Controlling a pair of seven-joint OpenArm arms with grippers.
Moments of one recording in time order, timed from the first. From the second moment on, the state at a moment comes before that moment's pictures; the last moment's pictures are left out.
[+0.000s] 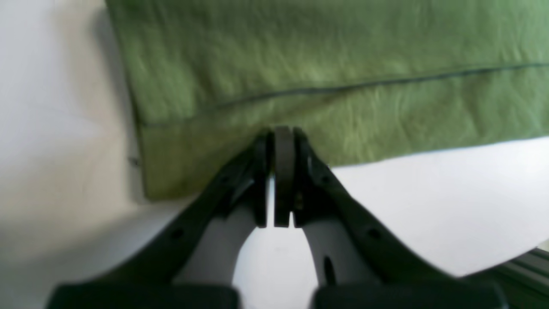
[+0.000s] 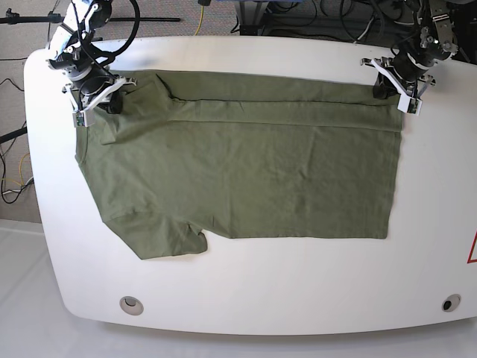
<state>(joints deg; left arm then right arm) 27.8 -15.2 -23.5 98.9 -26.2 -31.5 41.1 -16.8 4.4 37.4 94.6 21.1 39.7 -48.4</state>
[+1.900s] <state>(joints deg) 28.4 -15.1 -22.8 108.4 -25.1 -30.5 41.9 -18.1 4.4 37.6 101.8 20.4 39.7 -47.4</state>
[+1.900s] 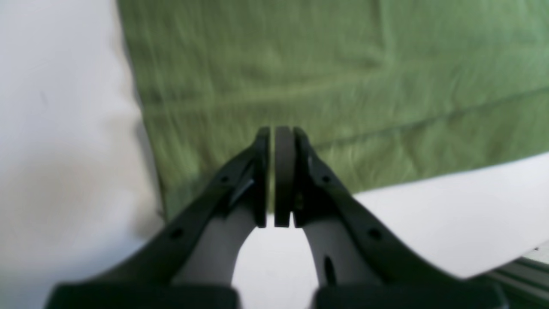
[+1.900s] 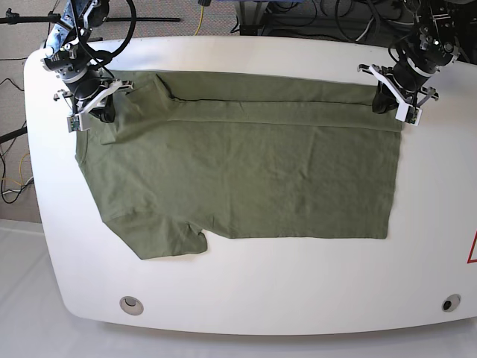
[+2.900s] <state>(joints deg) 25.4 -15.3 -22.2 107.9 -23.4 -28.0 41.2 -16.9 7.7 27.2 98.9 11.8 37.9 -37.4</state>
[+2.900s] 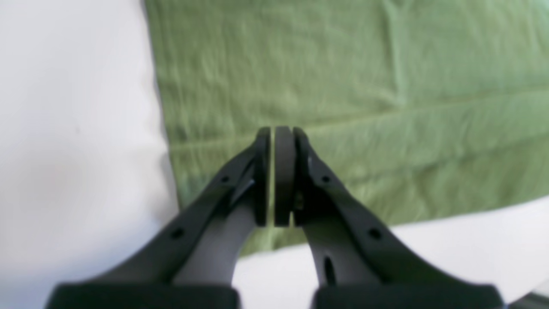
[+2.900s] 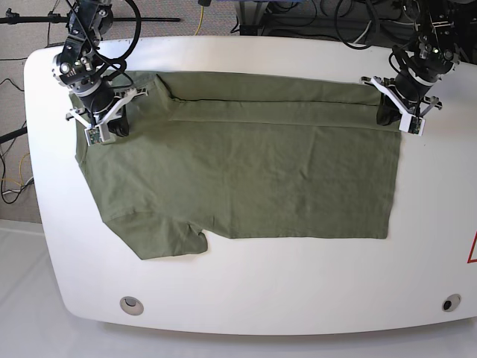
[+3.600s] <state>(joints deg) 25.7 -15.4 -21.3 98.3 -23.4 -29.3 39.5 -16.4 7.3 28.0 98.7 12.1 38.4 -42.8</state>
